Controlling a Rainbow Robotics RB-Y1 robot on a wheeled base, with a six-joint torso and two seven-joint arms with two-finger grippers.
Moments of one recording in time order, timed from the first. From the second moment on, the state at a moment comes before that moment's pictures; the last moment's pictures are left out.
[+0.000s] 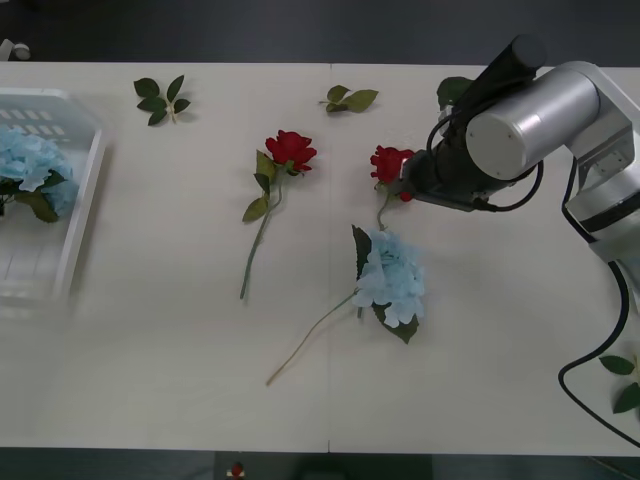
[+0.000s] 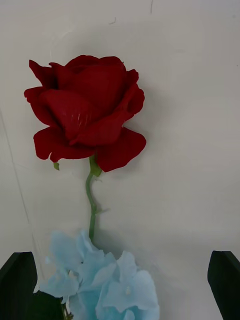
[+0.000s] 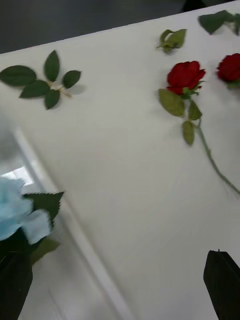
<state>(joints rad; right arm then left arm) -0.75 -0.56 0.44 -1.54 -0.70 1.42 0.81 -0.22 1.00 0.30 -1.20 1.80 1.31 -2.69</state>
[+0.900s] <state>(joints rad) -0.89 -0.40 0.56 -1.09 -0.60 1.18 0.81 -0.51 0.51 -0.30 -1.27 1.15 0.64 -2.22</state>
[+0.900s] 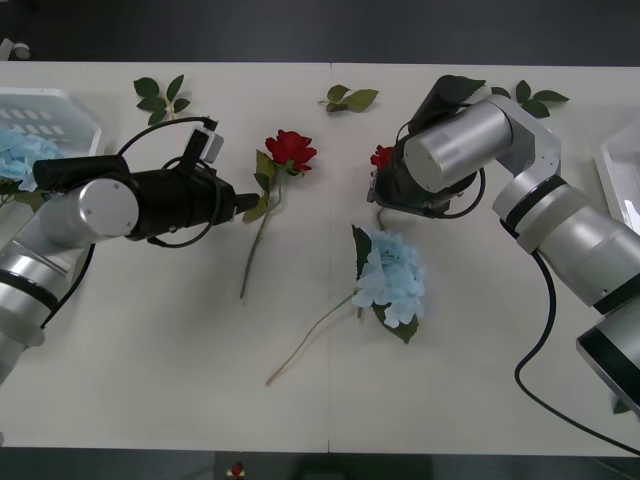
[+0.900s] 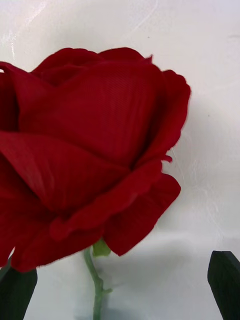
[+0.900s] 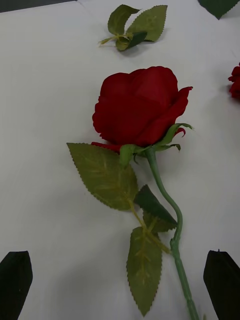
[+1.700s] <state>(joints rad) -0.95 -0.33 0.57 -0.90 -0.57 1.14 0.83 -0.67 0.39 -0.45 -1.13 0.65 0.64 -1.80</state>
